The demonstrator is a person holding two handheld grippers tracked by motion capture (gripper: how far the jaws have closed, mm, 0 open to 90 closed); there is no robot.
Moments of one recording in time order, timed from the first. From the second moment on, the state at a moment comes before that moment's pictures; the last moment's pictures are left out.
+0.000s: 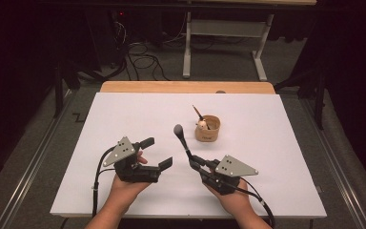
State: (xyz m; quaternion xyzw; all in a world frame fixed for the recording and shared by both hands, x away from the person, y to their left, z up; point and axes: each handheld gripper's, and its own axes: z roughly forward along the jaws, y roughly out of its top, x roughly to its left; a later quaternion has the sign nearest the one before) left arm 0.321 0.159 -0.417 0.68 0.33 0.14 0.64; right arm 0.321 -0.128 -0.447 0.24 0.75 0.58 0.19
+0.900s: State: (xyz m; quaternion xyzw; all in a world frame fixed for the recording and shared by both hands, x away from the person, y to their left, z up) left arm 0.336 0.136 -0.413 0.67 0.31 0.06 0.67; right arm 0.319 -0.124 -0.449 0.23 0.76 0.59 0.17
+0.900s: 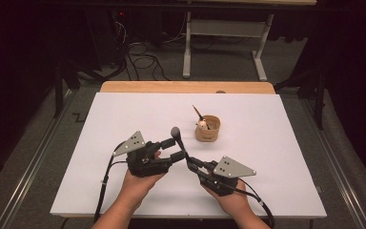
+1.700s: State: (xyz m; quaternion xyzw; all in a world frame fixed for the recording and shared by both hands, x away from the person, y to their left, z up) left arm 0.342 0.134 -0.415 0.66 0.32 0.02 0.68; right arm 0.318 -0.121 -0.450 0.22 0.76 0.58 0.18
